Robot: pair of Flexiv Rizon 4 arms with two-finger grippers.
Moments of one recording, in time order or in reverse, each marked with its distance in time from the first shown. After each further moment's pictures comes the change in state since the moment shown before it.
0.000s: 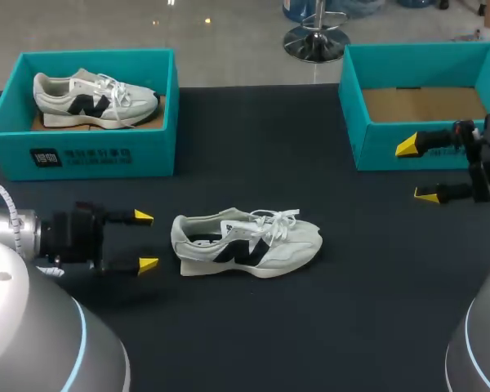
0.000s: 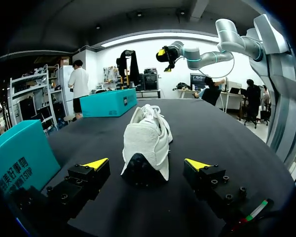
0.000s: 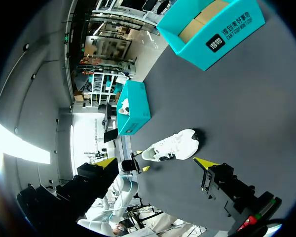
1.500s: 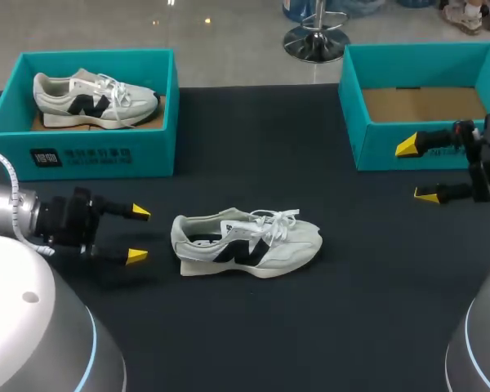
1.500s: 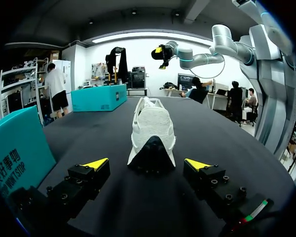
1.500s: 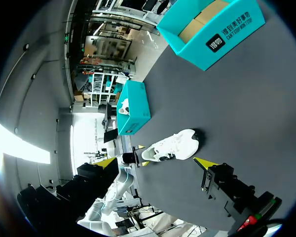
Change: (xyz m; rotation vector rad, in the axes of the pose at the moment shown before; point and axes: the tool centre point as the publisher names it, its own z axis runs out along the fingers) left arm -0.030 0.021 -0.006 -0.007 0.145 -0.015; right arm 0.000 0.000 0.000 0.000 0.000 0.000
